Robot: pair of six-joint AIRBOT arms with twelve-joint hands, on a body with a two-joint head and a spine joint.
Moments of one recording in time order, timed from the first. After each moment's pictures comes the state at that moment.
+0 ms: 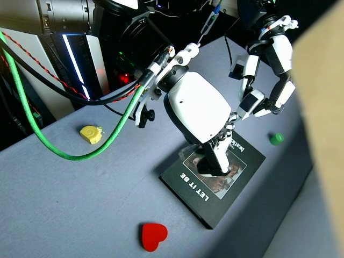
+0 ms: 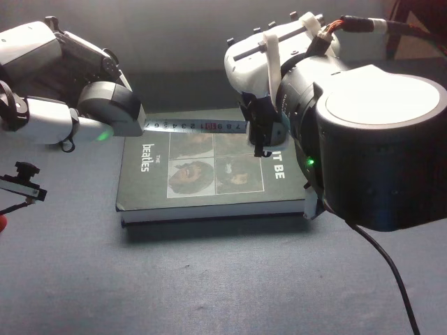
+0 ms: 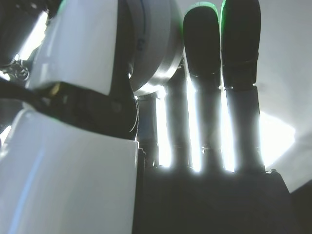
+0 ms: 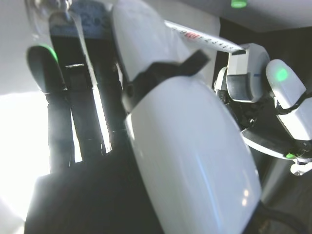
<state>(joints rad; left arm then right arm) 0.61 -0.77 1.05 -0.20 -0.43 0.51 -0.05 -1.44 0.90 -1.38 -1.13 0.39</state>
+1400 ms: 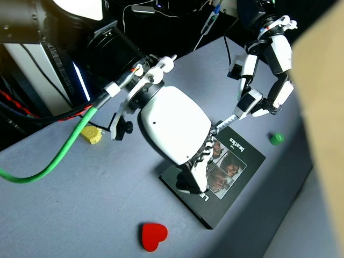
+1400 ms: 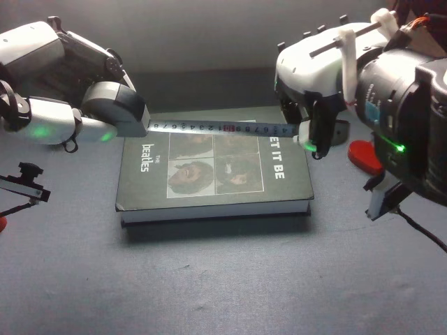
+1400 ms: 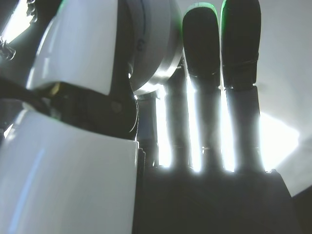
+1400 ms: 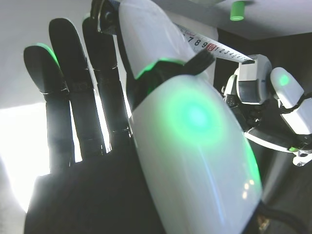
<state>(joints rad) 0.62 -0.78 1.05 -0.20 -0.44 0.49 -0.06 -1.24 0.83 -1.32 -0.96 0.34</state>
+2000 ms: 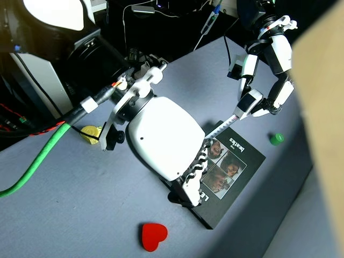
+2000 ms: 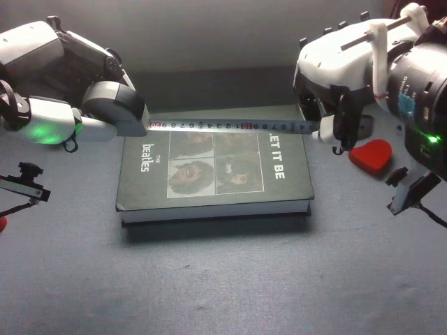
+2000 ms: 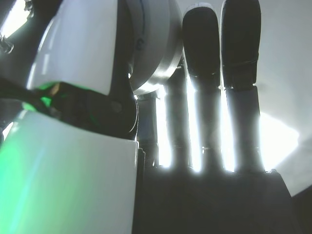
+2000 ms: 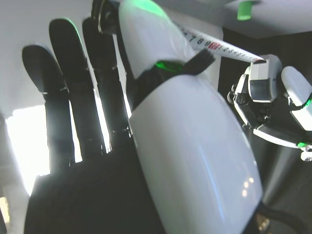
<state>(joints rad) 0.62 -0.78 1.05 -0.20 -0.44 0.49 -0.07 -1.16 0.83 -1.32 -0.87 0.34</state>
